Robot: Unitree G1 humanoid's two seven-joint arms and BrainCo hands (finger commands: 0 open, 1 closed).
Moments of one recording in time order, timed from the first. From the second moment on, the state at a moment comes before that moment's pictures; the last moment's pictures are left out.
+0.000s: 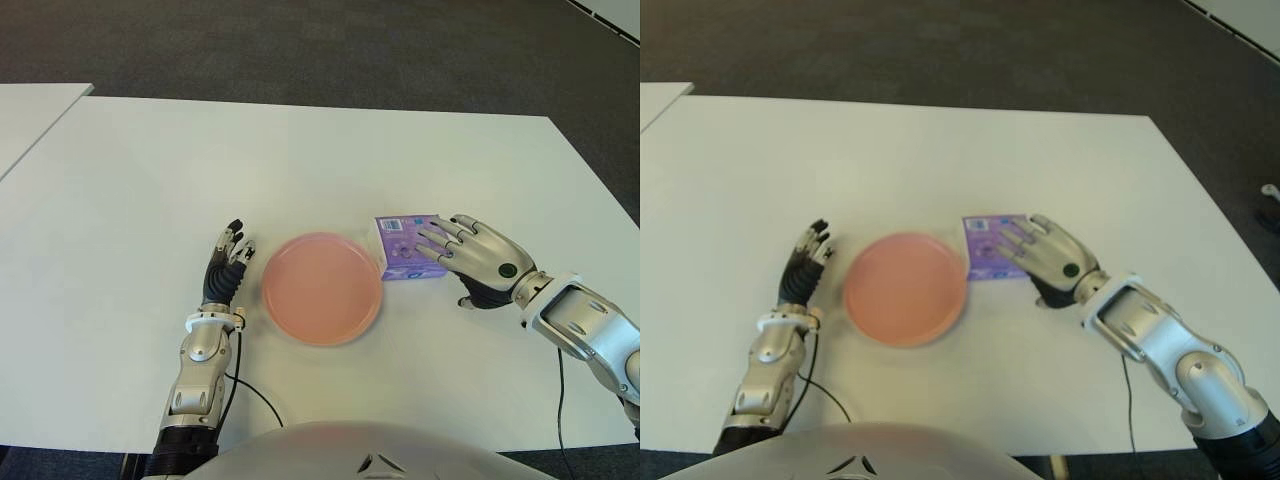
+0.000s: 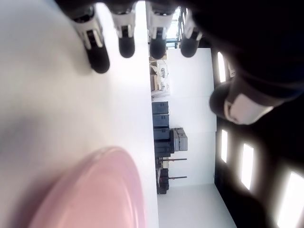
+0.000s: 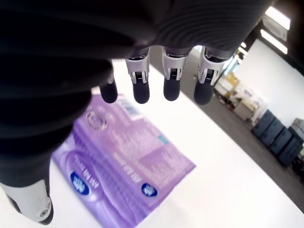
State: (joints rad) left arm 0.21 0.01 0.02 0.01 0.04 -0.10 0.04; right arm 0.17 -0.99 0.01 -0.59 -1.13 -0.27 0.37
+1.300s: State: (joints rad) left arm 0.20 0.02 0.02 0.01 0.04 -0.09 0.04; right arm -0.20 -0.69 0.08 -0.09 -0.80 -0.26 0.09
